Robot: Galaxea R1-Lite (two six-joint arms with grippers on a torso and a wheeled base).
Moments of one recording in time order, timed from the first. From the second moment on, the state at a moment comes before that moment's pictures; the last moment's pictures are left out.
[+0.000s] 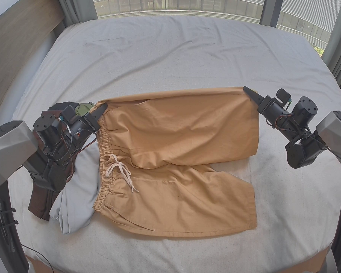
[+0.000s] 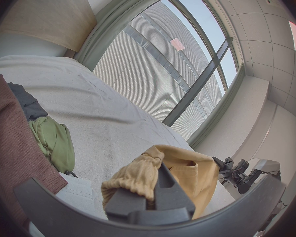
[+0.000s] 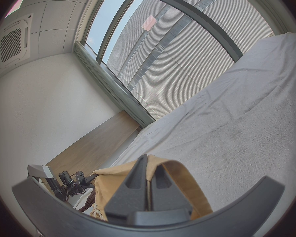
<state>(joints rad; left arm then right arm) -0.09 2.22 -0.94 -1.55 -0.40 -0.58 0.11 2.27 -1.20 -1.48 0.55 0.66</state>
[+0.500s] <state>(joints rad) -0.09 2.25 -0.97 -1.55 -0.37 -0.58 0.12 2.31 -1.35 -1.36 0.55 0.66</state>
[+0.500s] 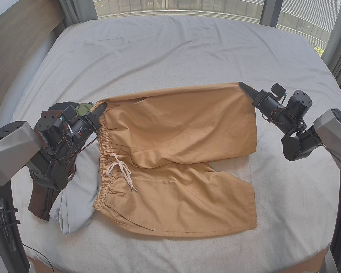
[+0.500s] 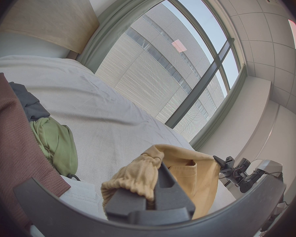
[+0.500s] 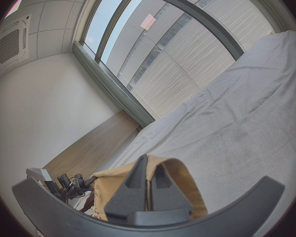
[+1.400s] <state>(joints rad) -0.09 2.29 -1.06 -1.54 -0.29 -0.59 0.13 2.38 -1.55 -1.26 0.50 0.65</state>
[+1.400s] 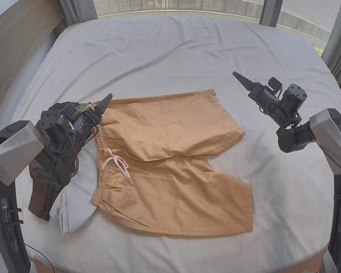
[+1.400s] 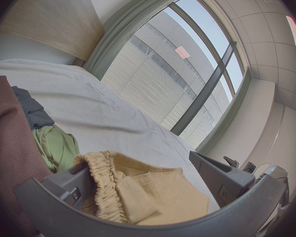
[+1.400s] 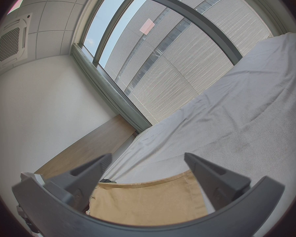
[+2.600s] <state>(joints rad) -0.03 2.04 -0.50 -1.55 -0.52 -0.56 0.24 2.19 -0.85 -1.50 0.48 0.49</state>
